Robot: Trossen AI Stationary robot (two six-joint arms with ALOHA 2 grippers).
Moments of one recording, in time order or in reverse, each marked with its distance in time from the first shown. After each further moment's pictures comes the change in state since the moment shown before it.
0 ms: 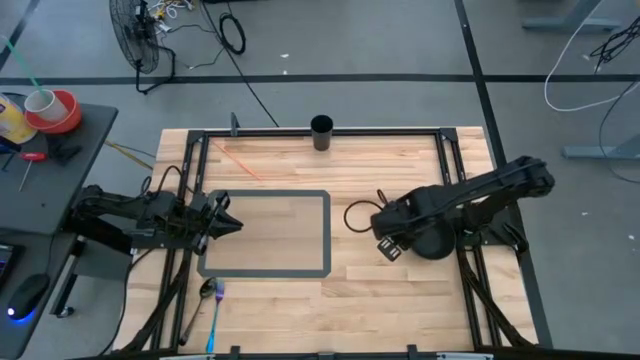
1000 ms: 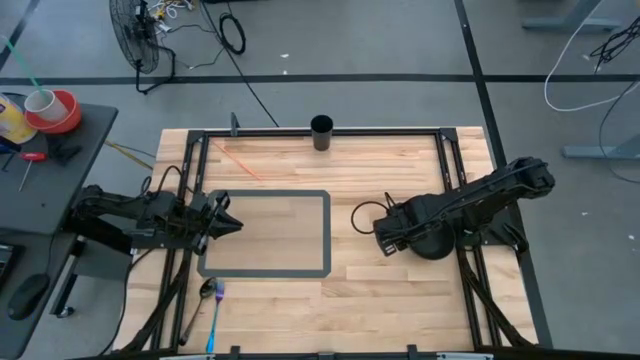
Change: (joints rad) left arm 0.000 0.000 0.000 0.000 0.001 0.000; right arm -0.003 -0.005 -0.241 0.201 0.034 0.243
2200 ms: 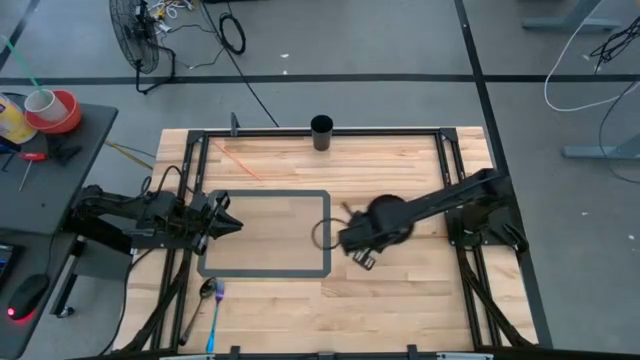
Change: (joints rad) left arm 0.000 0.000 0.000 0.000 0.000 0.000; right arm 0.033 0.370 0.611 -0.268 0.153 -0.537
